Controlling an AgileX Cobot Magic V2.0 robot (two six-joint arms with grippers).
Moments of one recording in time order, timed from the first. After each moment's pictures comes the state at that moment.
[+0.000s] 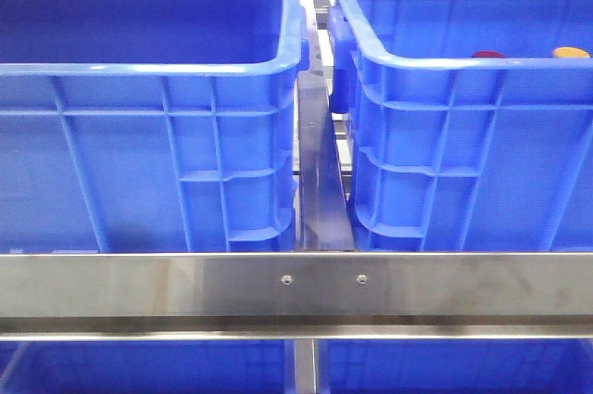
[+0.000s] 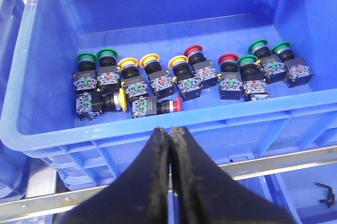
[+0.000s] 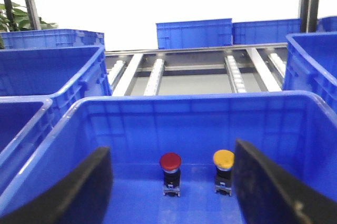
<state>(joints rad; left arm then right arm) -0.33 0.42 -0.67 0.27 0.77 -0.28 -0.10 0.47 -0.41 1.83 0.14 -1.74</state>
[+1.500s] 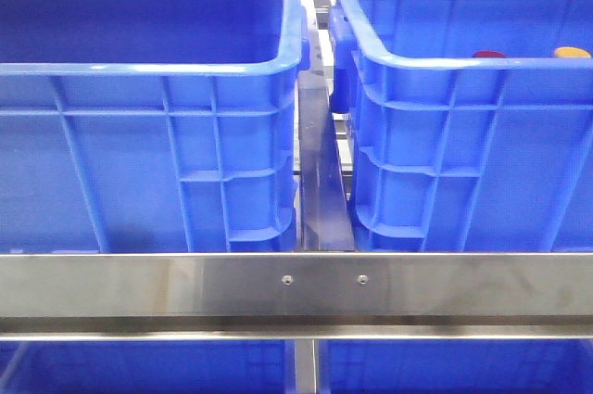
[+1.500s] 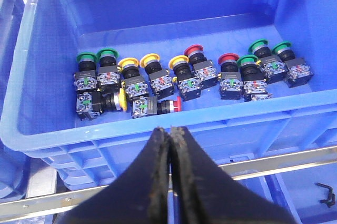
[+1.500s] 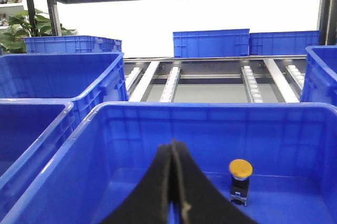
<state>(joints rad) -0.33 0.42 -0.67 0.27 0.77 -0.28 -0.10 0.46 -0.41 1.82 0.19 -1.74</state>
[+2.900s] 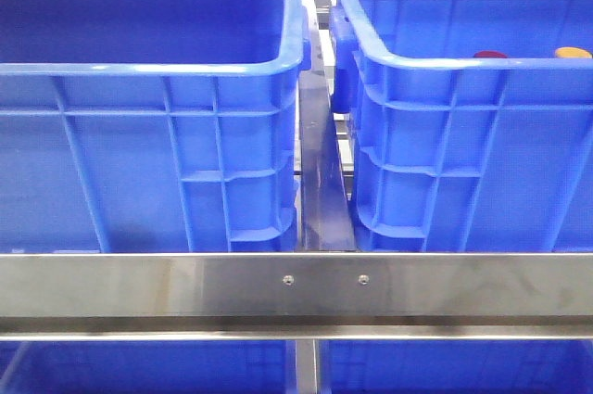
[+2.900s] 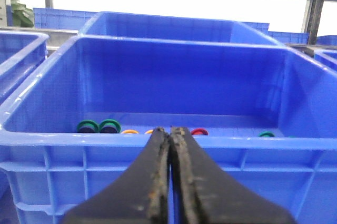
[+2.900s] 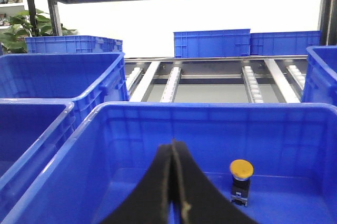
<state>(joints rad) -0.09 0.00 0.00 0.15 -0.05 -0.27 -0.10 0.46 -0.41 1.82 0.19 -1.74</state>
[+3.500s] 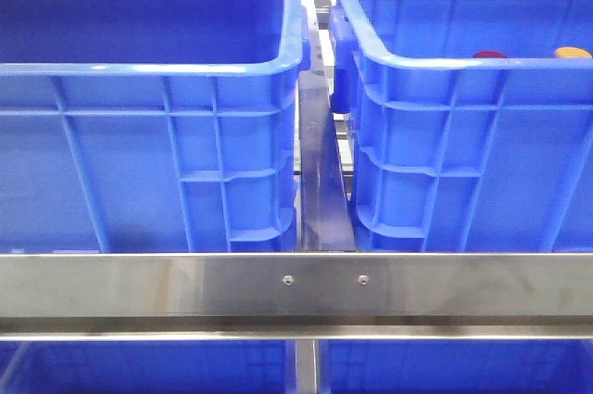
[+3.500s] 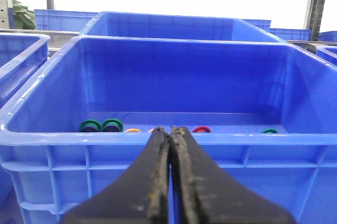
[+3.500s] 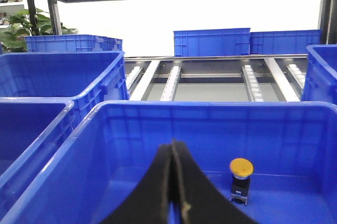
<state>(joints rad) -0.09 0.00 0.00 0.14 -0.04 -0.25 -0.10 0.46 -0.41 1.82 0.19 -1.74</state>
